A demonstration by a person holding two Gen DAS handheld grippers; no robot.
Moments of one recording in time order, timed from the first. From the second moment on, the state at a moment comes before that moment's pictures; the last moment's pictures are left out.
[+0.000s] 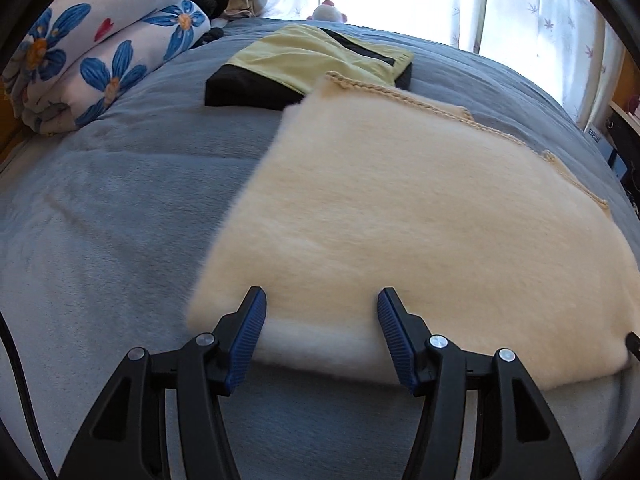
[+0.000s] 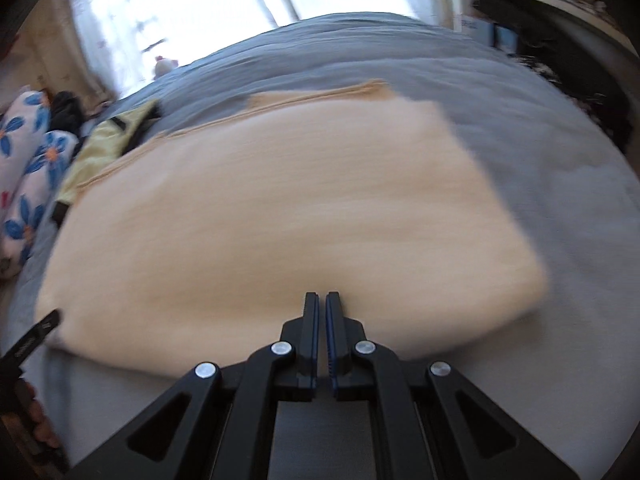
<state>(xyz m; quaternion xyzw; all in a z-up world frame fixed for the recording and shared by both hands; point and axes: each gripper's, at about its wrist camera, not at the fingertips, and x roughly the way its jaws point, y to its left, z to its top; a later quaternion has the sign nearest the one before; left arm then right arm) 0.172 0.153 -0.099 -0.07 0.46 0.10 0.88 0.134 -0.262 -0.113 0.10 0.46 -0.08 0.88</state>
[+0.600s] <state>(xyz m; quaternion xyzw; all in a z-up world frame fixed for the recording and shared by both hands) 0.173 0.165 -0.100 -0.10 0.46 0.11 0.88 0.127 -0.295 -0.118 0.09 0.46 -0.16 0.87</state>
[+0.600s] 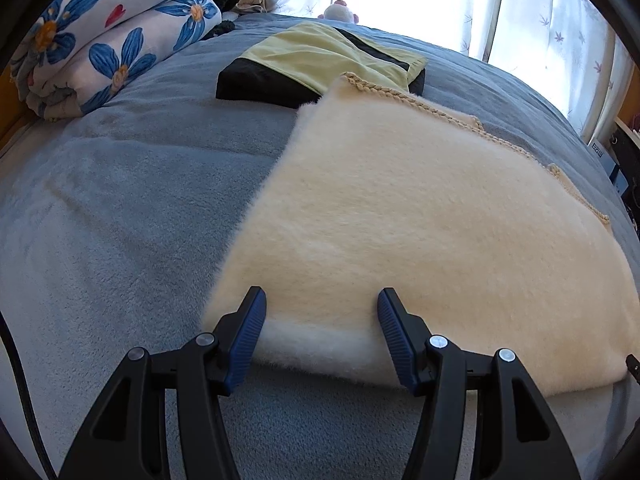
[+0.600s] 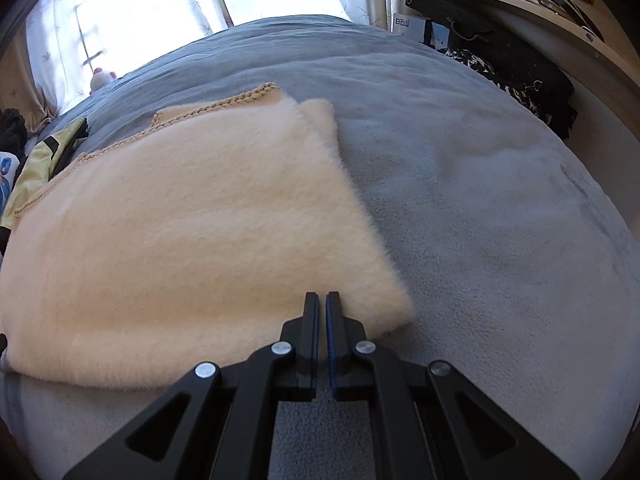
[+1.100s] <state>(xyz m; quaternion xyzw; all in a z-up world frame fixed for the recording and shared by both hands) 0.156 0.179 -0.071 -0.13 0.47 0.12 0.86 0.114 -0.275 -0.092 0.13 0.47 -0.13 0.86</state>
